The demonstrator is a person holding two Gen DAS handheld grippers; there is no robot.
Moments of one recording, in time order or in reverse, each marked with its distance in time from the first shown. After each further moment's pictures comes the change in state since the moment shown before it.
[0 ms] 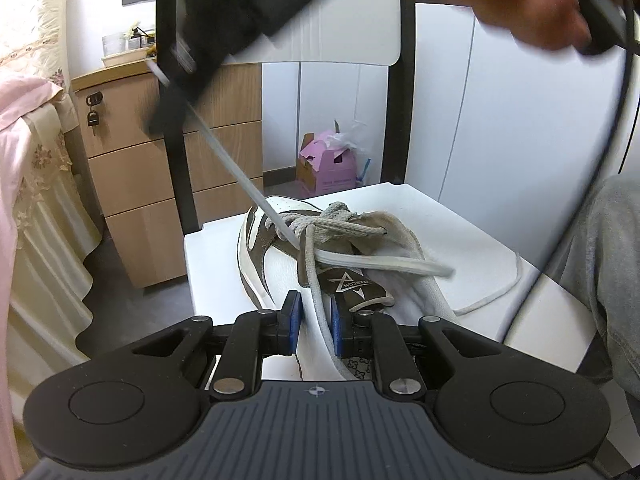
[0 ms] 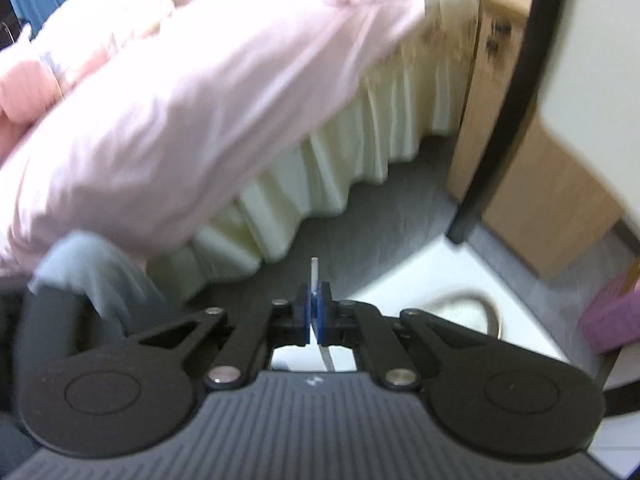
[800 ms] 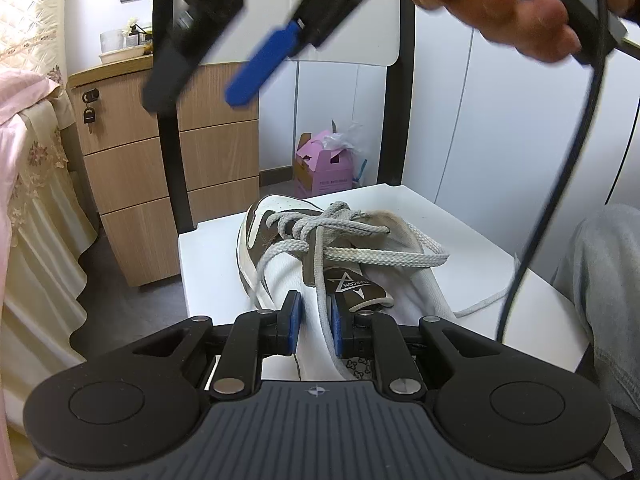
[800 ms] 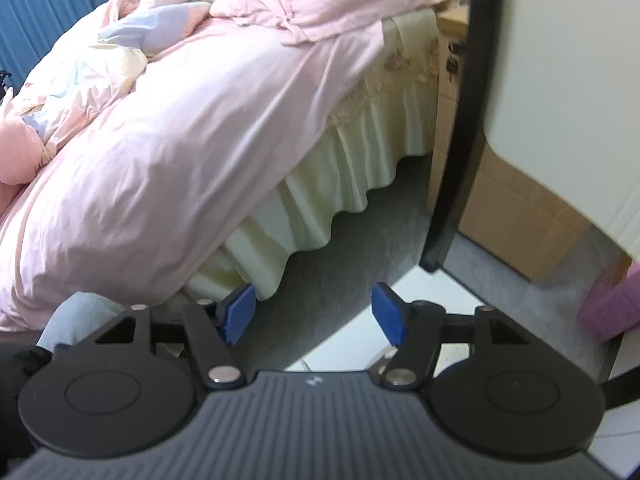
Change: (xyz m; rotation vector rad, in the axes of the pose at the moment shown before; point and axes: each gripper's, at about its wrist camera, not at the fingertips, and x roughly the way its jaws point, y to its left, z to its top) left arm 0.006 0.001 0.002 -0.014 0.002 -0.015; right arm -0.009 -0.030 -0.003 0.131 -0.026 -0.019
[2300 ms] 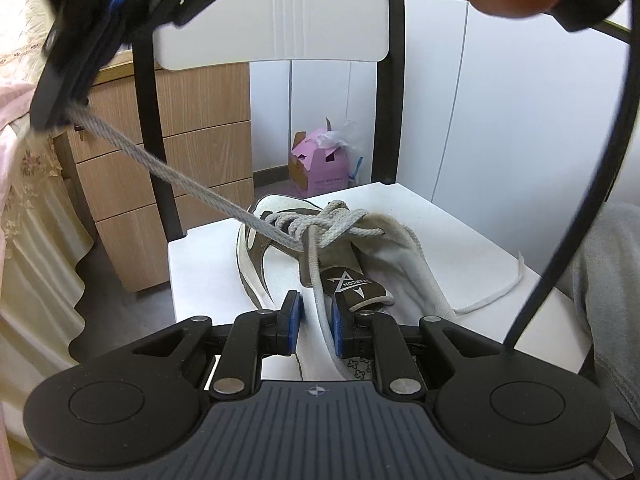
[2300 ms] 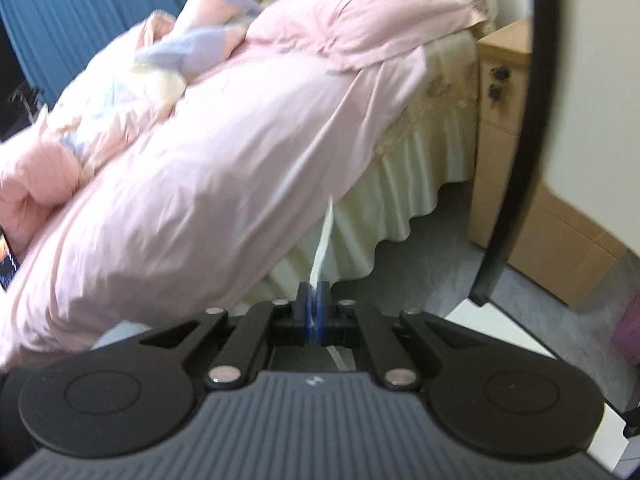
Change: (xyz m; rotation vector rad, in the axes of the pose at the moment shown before) left arm 0.008 -0.008 0.008 0.024 0.012 0.002; right arm 0.004 0.031 0.015 -0.060 -0.058 0.095
